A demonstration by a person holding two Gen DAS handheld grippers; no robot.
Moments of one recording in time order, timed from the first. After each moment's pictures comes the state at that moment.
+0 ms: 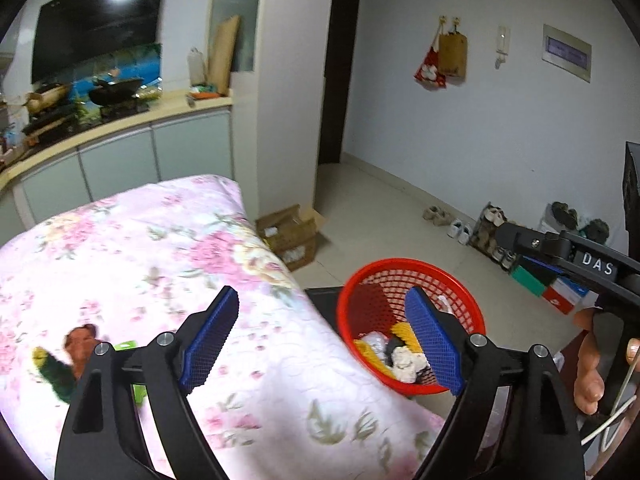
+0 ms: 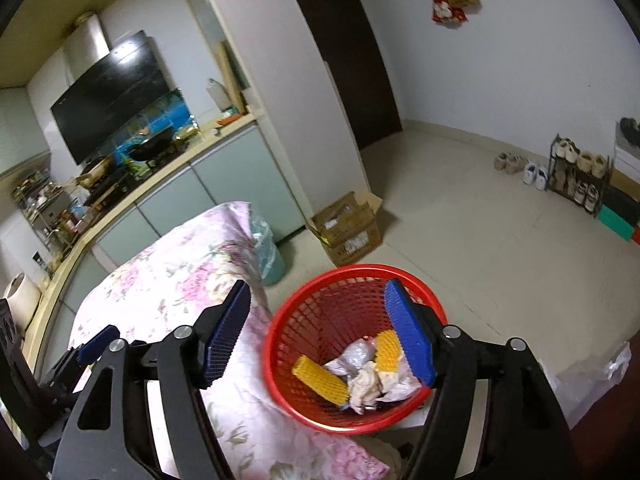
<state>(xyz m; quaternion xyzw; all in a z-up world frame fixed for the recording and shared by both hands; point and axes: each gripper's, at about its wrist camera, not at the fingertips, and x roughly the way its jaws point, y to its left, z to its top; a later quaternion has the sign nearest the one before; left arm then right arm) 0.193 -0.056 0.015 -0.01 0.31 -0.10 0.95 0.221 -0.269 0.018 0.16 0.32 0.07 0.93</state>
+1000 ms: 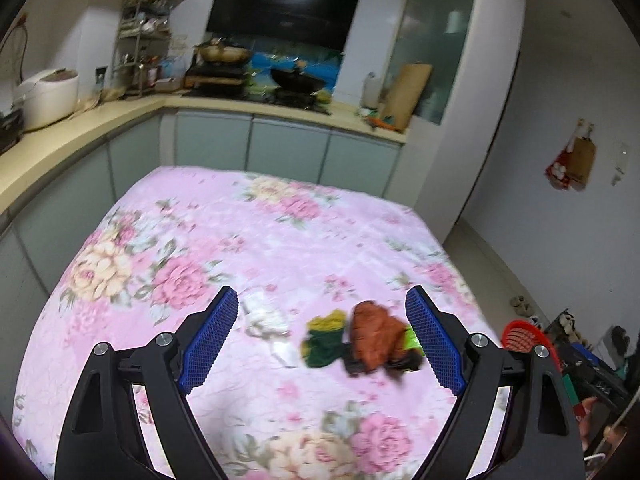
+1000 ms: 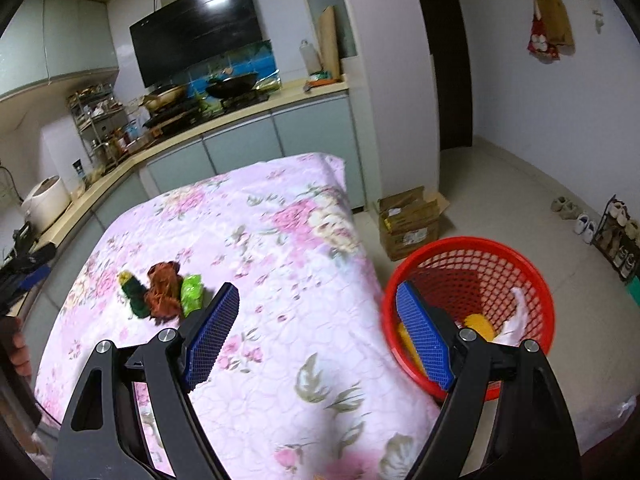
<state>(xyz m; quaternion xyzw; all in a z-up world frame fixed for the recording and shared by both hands) 0.089 0.199 0.035 -0.15 0.27 0.13 0.94 0.190 -0.144 -0.003 0.05 0.33 0.18 0.93</state>
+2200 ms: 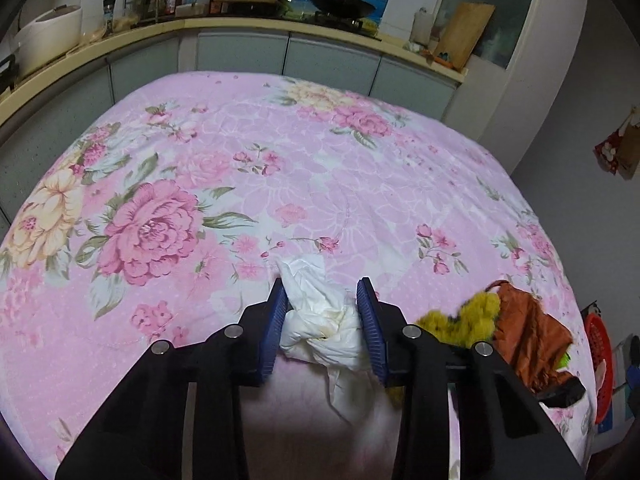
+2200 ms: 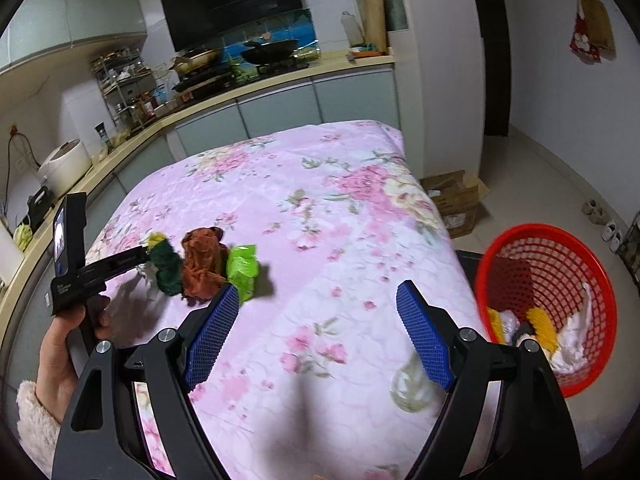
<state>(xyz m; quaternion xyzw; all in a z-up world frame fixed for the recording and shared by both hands) 0.178 0.251 -0.076 -0.18 0.37 0.16 0.90 0.197 -0.068 -0.026 0.02 0.36 0.24 0.90</state>
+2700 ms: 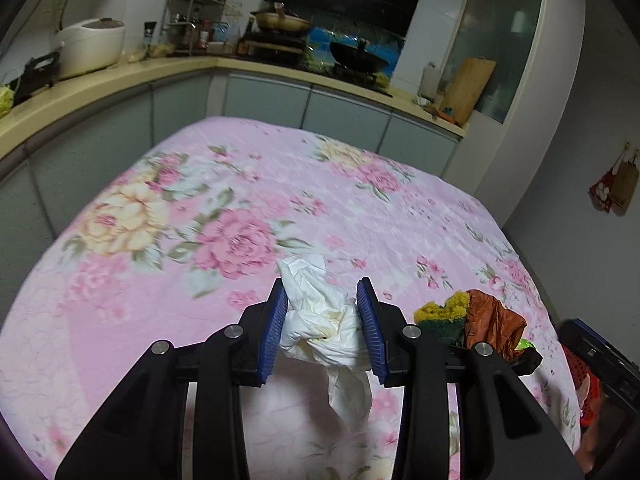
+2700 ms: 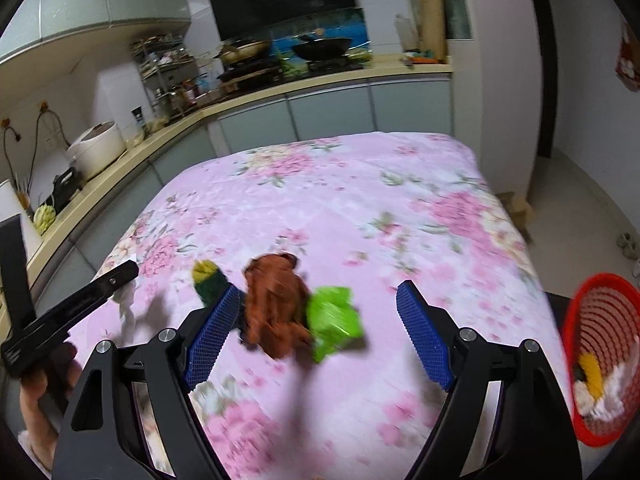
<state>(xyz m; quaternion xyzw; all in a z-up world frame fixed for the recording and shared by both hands) 0.099 0.259 -0.035 -0.20 0.29 0.20 0.92 0.220 0.016 -0.025 0.00 0.35 0.31 0.89</state>
